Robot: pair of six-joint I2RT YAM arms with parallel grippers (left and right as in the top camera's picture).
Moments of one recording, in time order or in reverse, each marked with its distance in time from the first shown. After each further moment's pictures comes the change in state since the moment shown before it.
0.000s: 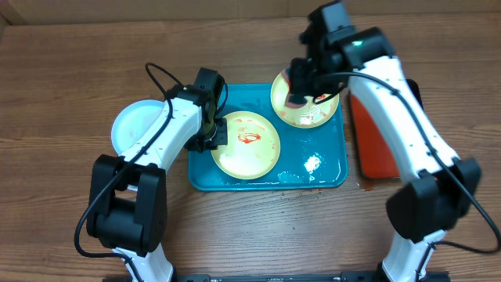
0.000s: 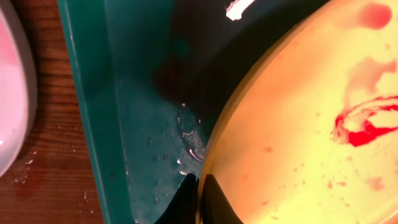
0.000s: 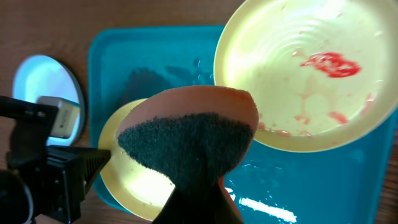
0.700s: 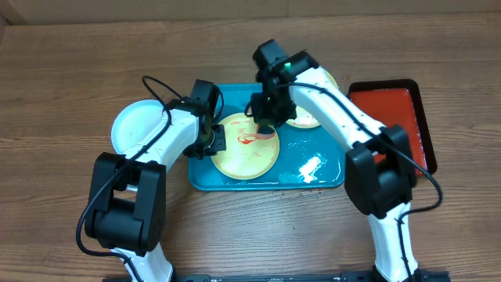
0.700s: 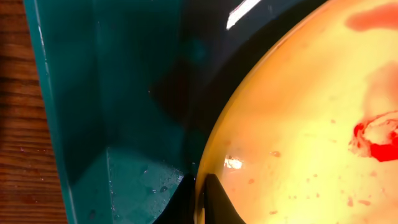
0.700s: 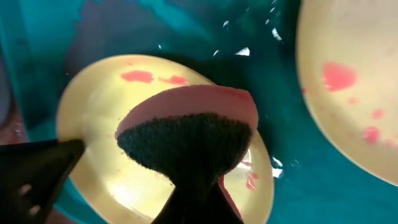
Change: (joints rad) left arm 0.027 0.000 -0.132 0.171 0.024 -0.025; right arm 0.156 0.272 -0.003 0.050 0.005 0.040
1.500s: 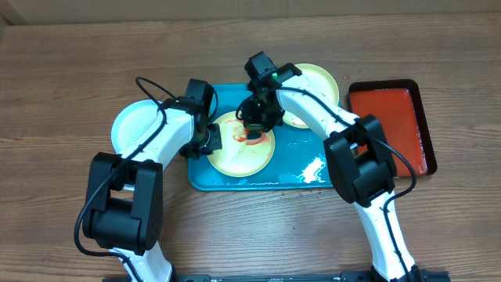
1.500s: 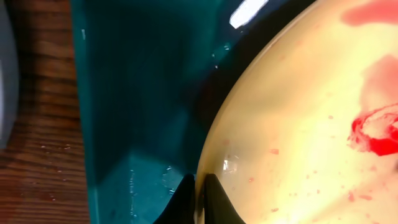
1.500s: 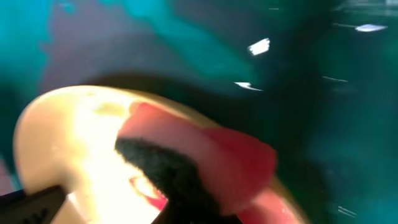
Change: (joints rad) left arm 0.026 0.000 -0.002 -0.005 0.004 -0.012; right arm 0.023 0.150 0.011 0.161 -0.125 0.043
